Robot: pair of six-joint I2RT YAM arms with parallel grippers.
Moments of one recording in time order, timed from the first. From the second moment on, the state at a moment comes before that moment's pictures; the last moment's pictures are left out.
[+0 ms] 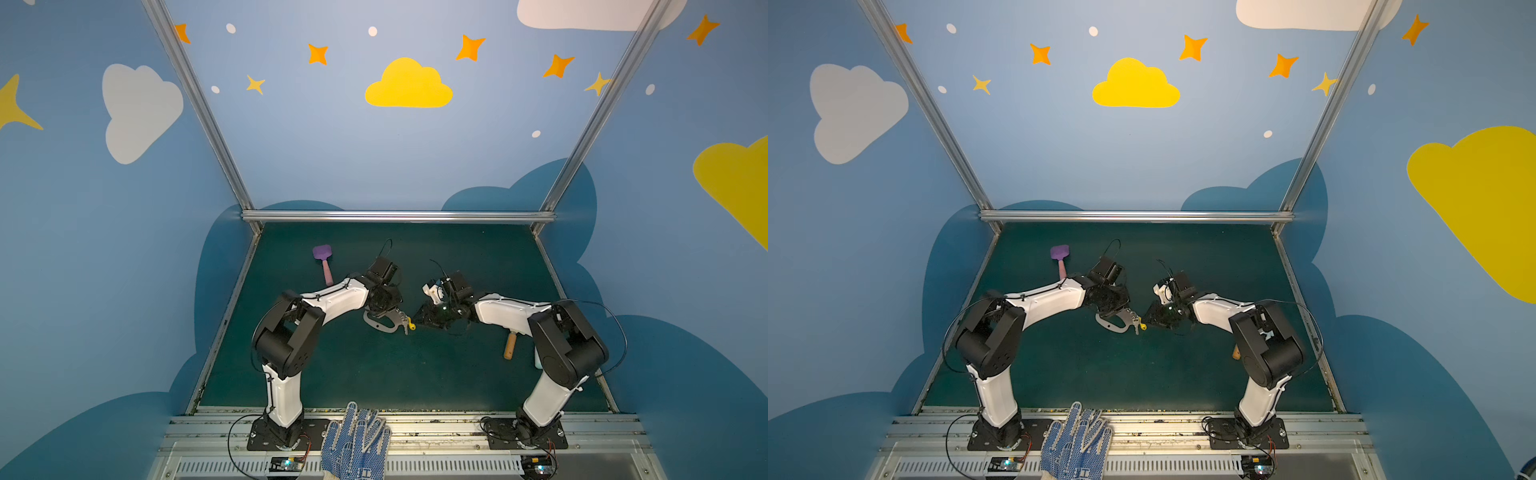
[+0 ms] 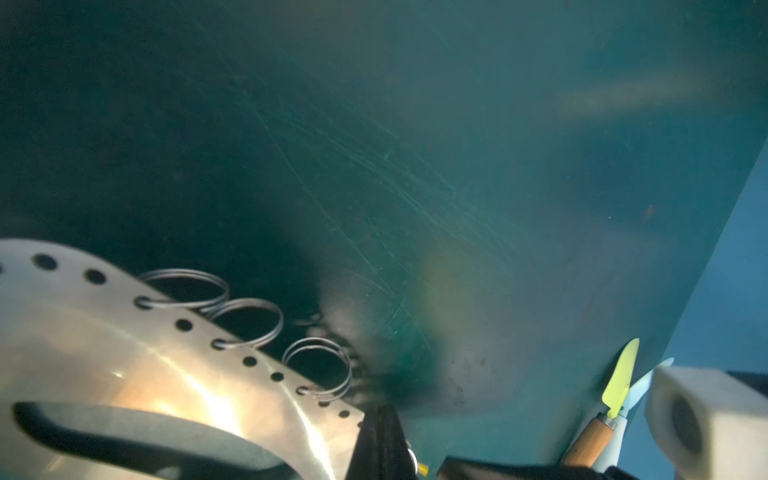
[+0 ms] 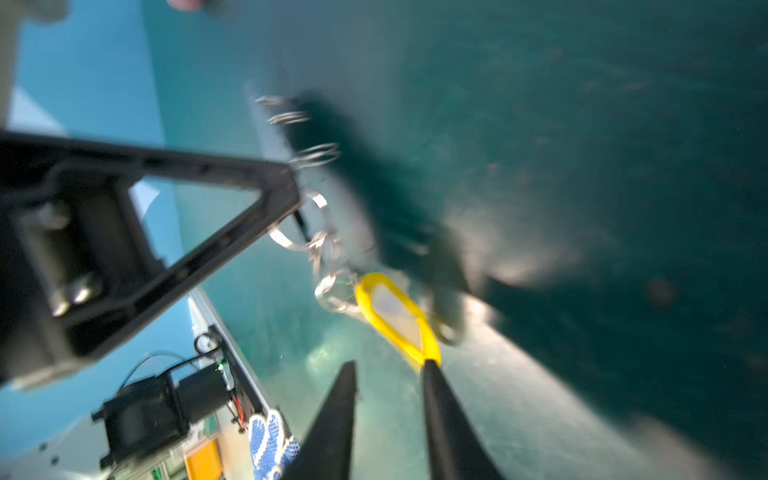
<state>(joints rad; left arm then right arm) -0.59 1.88 1.25 -0.43 0.20 -0.99 0.56 1.76 0.95 -0.23 -0.57 0.59</state>
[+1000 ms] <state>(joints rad) -0.57 1.89 1.26 -0.47 0.15 -1.07 0.68 1.77 0.84 0.20 -0.56 0.92</state>
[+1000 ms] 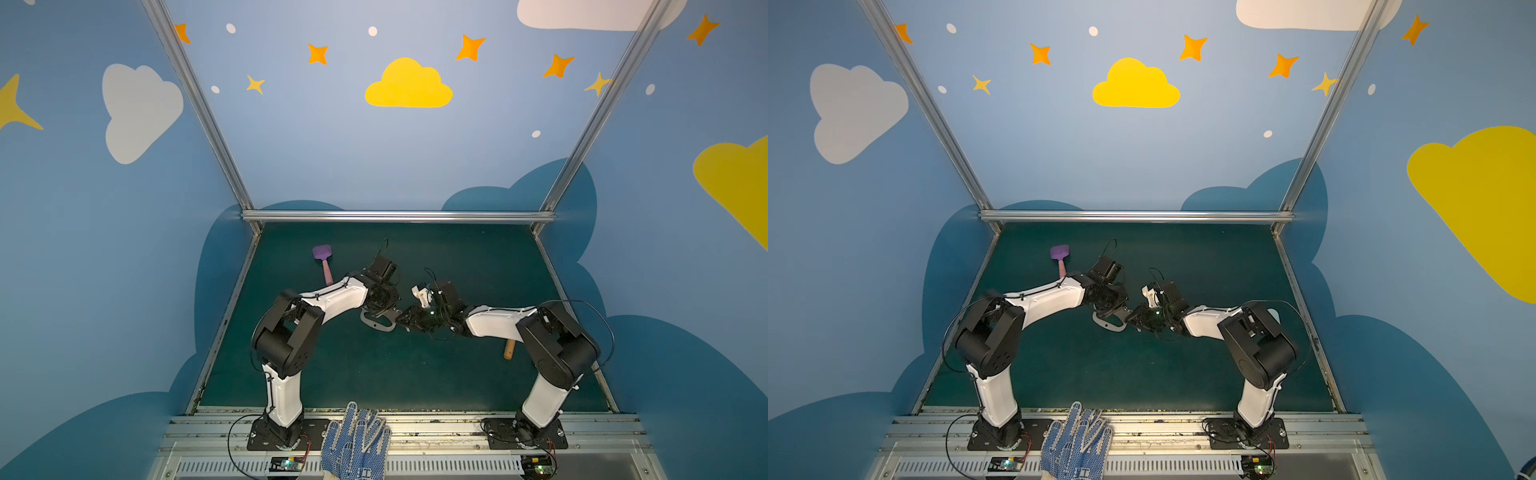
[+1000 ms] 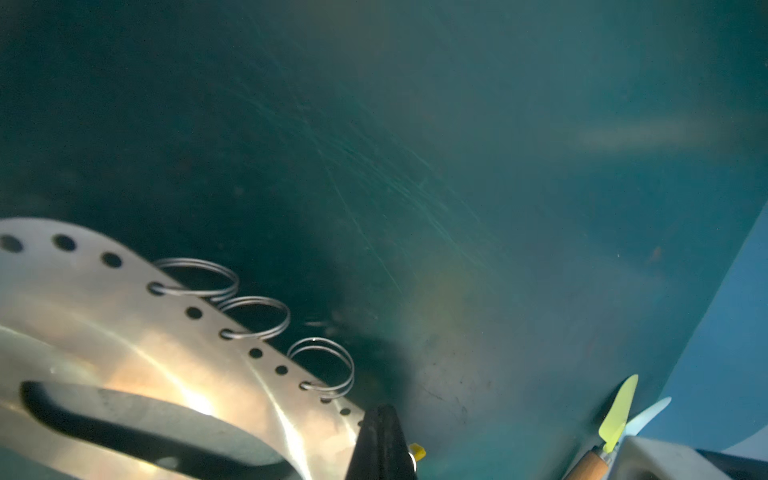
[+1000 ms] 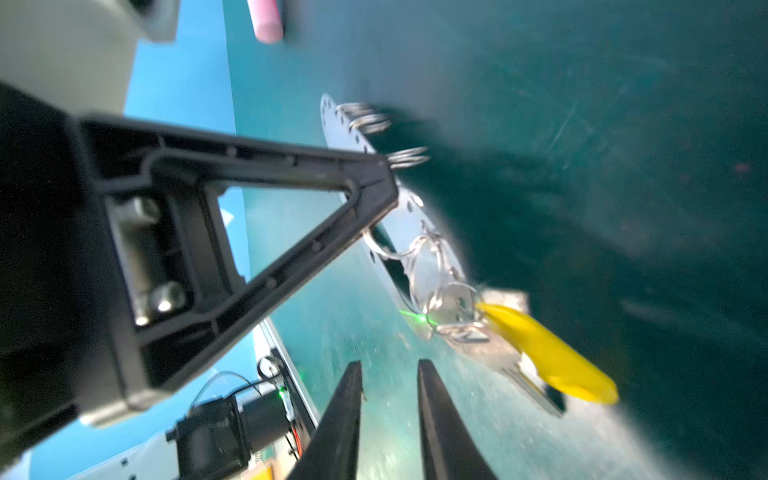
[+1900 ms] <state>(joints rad) -0.56 1.89 1.26 -0.47 0.15 -1.13 0.69 1.83 0.92 0.18 -0.43 1.02</state>
